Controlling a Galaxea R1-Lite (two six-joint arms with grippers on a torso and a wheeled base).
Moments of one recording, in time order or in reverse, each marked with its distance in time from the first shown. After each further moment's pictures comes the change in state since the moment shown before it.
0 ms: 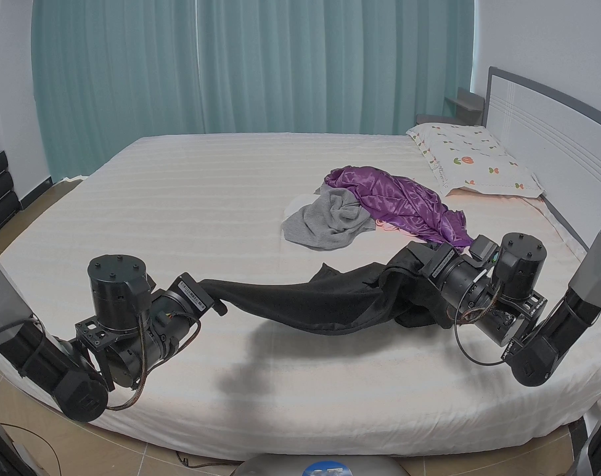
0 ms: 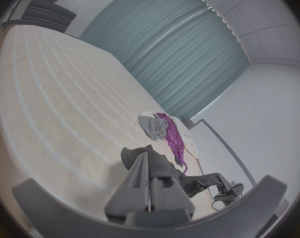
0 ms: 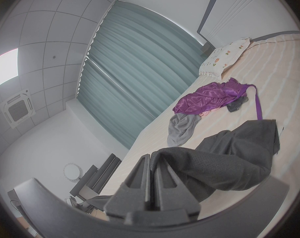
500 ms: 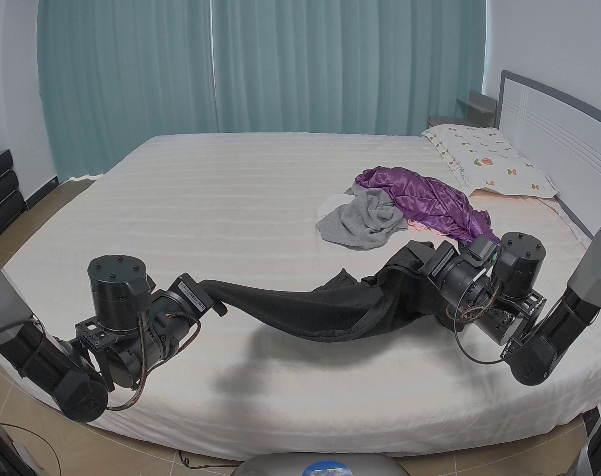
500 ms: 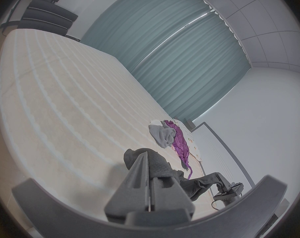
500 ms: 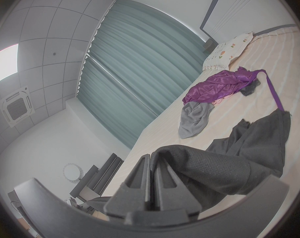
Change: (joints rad) left arm -0.001 0.000 0.002 0.000 0.001 0.000; right arm -0.004 0.007 -0.008 -0.001 0.002 0.009
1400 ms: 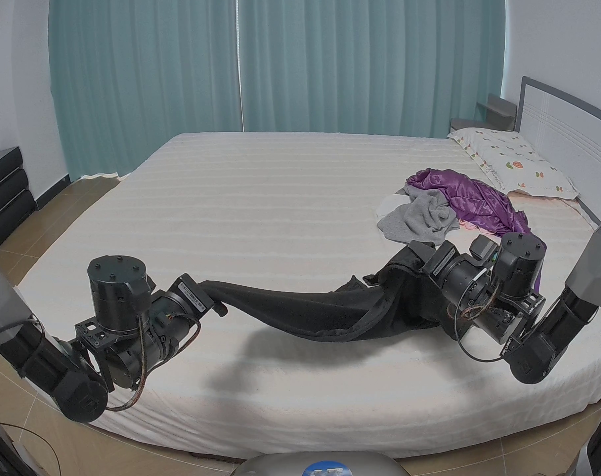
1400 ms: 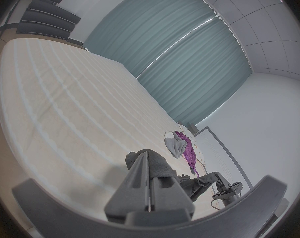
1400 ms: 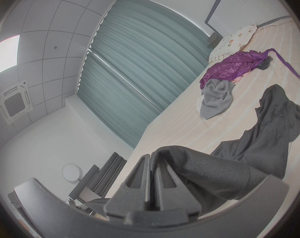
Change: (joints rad) left arm 0.000 -0.002 0.002 0.002 0.000 0.001; right arm -0.015 0.013 -0.004 -0.007 0.007 0.006
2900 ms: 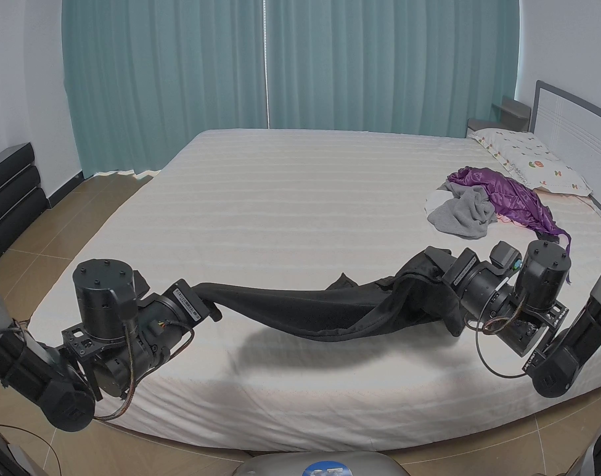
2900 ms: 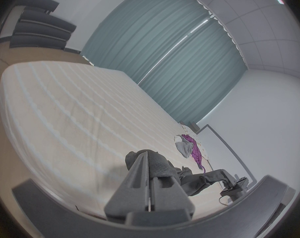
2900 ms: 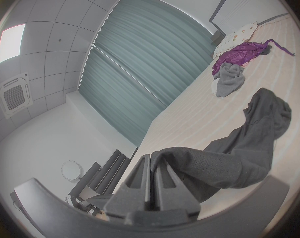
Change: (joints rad) left arm -0.026 -0.068 0.046 0.008 0.010 0.091; right arm 0.006 -0.106 0.140 -0.039 -0.010 -0.009
